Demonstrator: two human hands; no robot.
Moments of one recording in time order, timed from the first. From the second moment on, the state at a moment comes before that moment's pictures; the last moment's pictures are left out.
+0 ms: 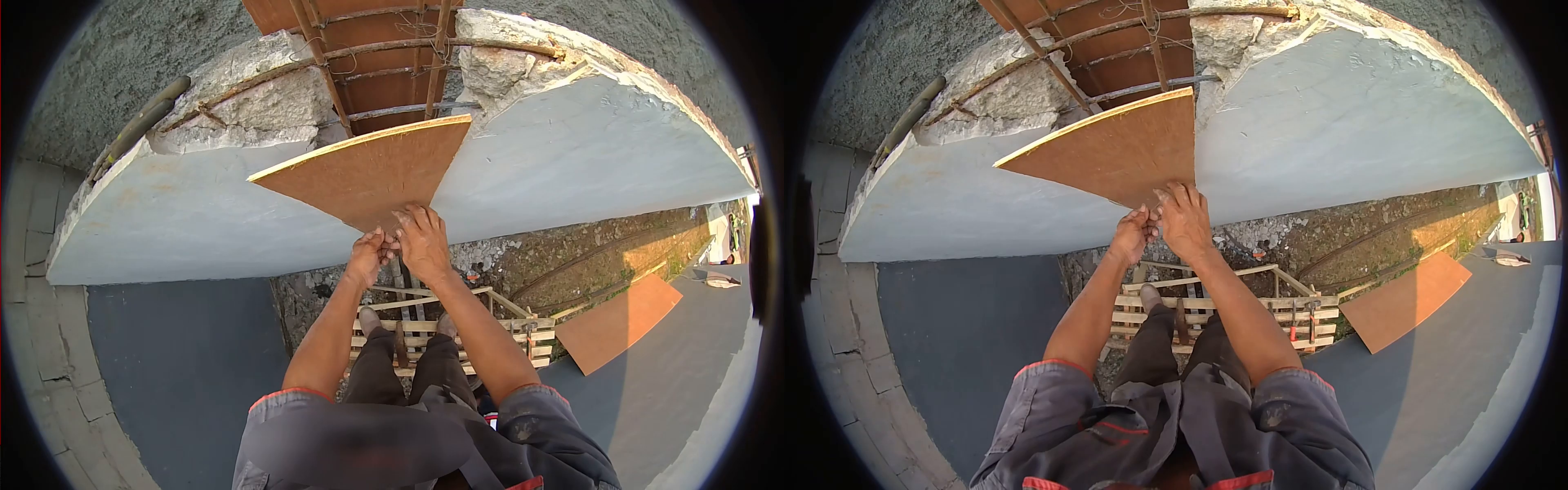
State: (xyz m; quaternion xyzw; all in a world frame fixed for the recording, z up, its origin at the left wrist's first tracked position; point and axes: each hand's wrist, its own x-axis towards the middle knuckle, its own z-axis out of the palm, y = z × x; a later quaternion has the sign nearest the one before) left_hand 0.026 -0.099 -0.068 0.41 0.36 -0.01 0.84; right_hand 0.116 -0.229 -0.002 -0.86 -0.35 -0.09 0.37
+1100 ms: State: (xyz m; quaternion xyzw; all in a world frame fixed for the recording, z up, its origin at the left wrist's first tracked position) left_hand 0.037 -0.108 -0.014 0.86 0.37 0.08 0.35; right_hand 0.094 -0.208 -0.057 -0.89 -0.26 0.11 0.35
